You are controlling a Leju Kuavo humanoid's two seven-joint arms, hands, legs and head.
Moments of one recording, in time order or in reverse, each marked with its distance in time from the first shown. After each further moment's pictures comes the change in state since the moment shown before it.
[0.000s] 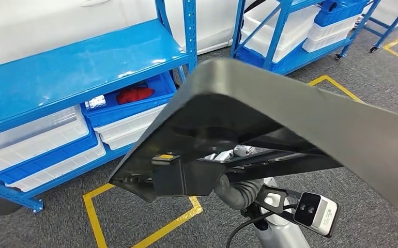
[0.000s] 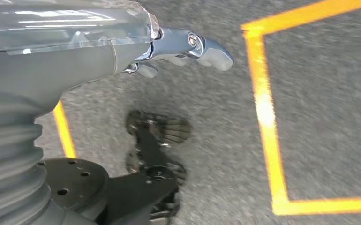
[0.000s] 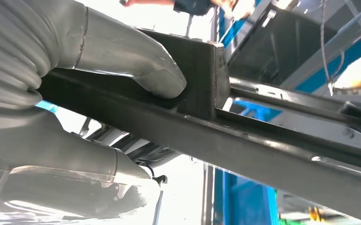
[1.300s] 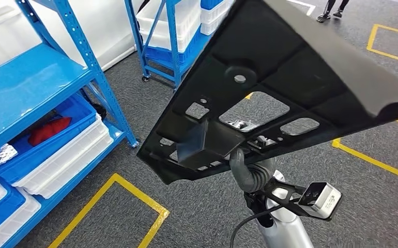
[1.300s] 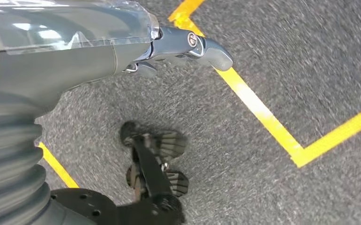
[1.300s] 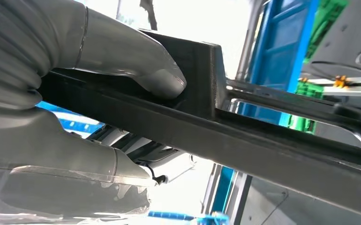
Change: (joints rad) left arm 0.005 0.059 -0.016 0.000 -0.013 -0.009 0.010; right arm 0.031 -0.001 -0.086 0.032 -0.015 -0.135 0.000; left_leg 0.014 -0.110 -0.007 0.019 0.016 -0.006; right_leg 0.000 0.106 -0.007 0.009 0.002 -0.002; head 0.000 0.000
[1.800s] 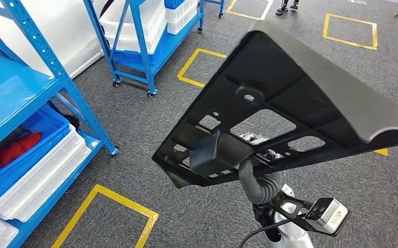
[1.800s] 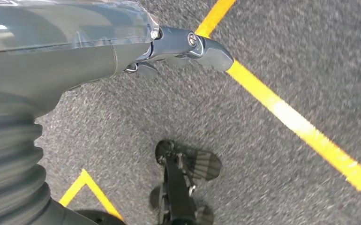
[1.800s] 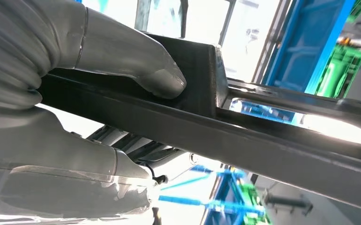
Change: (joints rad) left arm 0.009 0.000 0.008 0.000 -0.005 0.055 0.161; right arm 0.114 -0.003 -0.060 -0.053 0.047 -0.010 0.000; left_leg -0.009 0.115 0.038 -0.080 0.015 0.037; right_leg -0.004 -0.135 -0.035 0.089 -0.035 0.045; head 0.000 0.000
